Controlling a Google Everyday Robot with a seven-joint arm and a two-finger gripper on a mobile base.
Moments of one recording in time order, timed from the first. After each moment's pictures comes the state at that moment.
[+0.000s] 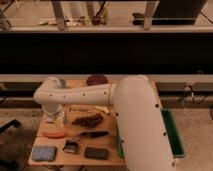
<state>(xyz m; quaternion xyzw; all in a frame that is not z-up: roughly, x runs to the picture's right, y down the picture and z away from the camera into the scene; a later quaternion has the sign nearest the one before) -0.295 0.164 0.799 -0.28 -0.21 -0.33 0.88</state>
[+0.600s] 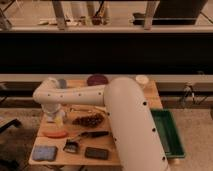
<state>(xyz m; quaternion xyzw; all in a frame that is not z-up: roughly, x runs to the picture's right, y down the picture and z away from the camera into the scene) -0.292 0.158 0.834 -0.27 -0.20 -0.33 0.88</state>
